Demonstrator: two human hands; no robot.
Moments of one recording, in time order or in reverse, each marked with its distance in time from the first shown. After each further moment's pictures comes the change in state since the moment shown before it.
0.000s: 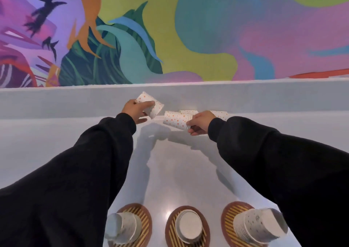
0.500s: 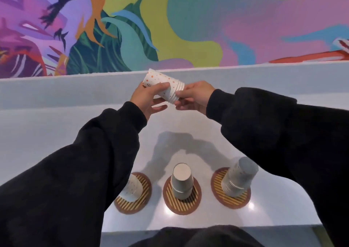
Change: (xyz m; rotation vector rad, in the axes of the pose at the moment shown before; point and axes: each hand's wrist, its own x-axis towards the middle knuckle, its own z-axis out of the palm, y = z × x) left_hand -0.171 0.020 0.044 -0.250 -0.223 0.151; right_hand -0.148 -0.022 0.009 0.271 -0.186 -0.284
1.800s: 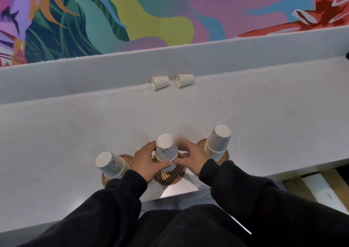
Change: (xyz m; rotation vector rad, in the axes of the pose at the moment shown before) left_hand -0.141 -0.187 -0.002 0.857 -0.089 0.020; right_hand -0.140 0.230 0.012 -0.432 0.133 0.015
